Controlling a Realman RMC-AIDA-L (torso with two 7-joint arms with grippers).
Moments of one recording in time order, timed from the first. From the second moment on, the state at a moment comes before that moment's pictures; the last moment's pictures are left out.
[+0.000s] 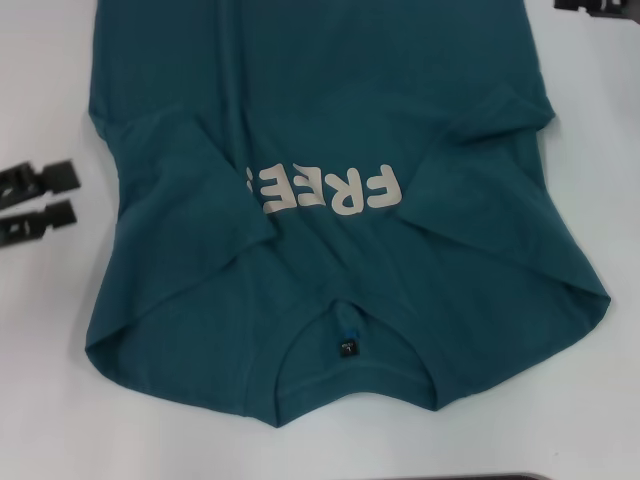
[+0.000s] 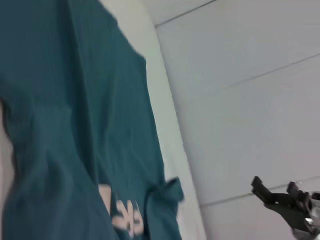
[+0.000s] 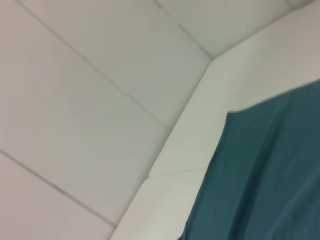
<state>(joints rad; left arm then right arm) -0.35 -1.98 -2.77 -0.70 -1.04 1.89 -2.27 0.57 1.90 -0.57 -0.73 -1.92 -1.63 2.21</state>
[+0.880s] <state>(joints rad) -0.23 -2.03 -2.73 -0.77 -0.86 1.88 -2.29 0.54 1.88 -0.56 -0.73 -2.04 -1.70 2.26</state>
